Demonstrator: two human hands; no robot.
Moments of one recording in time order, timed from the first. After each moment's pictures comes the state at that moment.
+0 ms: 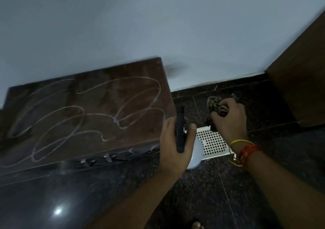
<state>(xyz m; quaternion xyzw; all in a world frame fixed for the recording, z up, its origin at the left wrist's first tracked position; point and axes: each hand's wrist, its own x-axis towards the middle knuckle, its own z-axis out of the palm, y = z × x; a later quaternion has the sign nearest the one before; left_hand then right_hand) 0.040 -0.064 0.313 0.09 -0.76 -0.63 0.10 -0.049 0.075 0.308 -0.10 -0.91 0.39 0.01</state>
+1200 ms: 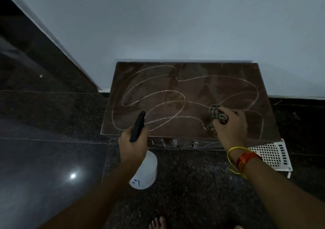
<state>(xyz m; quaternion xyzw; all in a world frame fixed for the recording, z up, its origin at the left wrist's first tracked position) 0.192 -0.418 0.347 0.45 -0.68 -0.57 0.11 0.055 -0.220 0.347 -0.01 -0.94 0.34 -0.05</state>
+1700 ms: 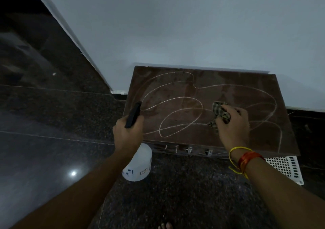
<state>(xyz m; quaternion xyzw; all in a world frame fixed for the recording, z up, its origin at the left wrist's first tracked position) 0.190 -0.495 0.373 0.46 -0.69 -0.54 0.14 0.057 -0.282 0.362 0.03 -0.94 0.34 -0.03</state>
